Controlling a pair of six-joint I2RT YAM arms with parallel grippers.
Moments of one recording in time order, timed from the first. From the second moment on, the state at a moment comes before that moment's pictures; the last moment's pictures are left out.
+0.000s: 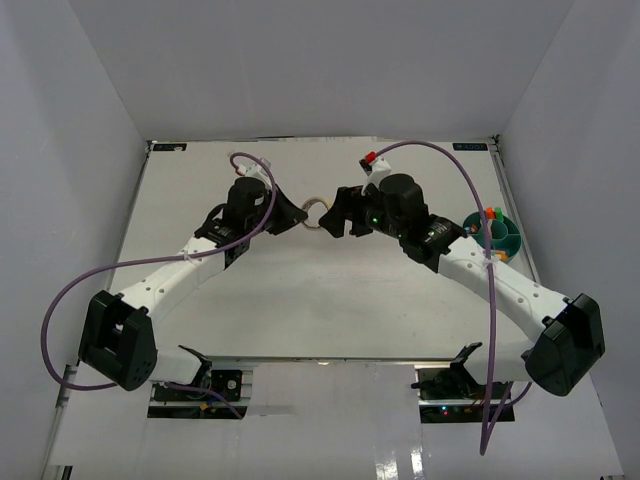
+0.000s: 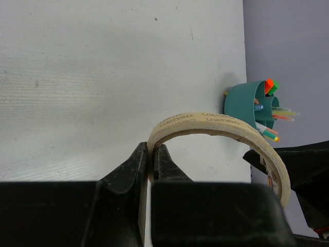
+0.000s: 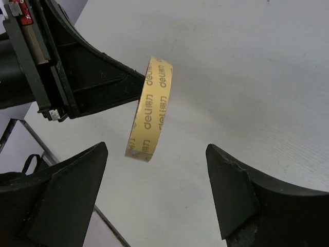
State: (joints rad) left arm -0.51 1.36 0.99 -0.09 0.13 -0.80; right arm 0.73 1.30 1.10 -0.18 -0.13 0.44
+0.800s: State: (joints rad) left arm -0.56 1.35 0.99 -0.08 0.04 -0.80; right arm 0.74 1.35 1.13 -0.14 -0.09 0.47
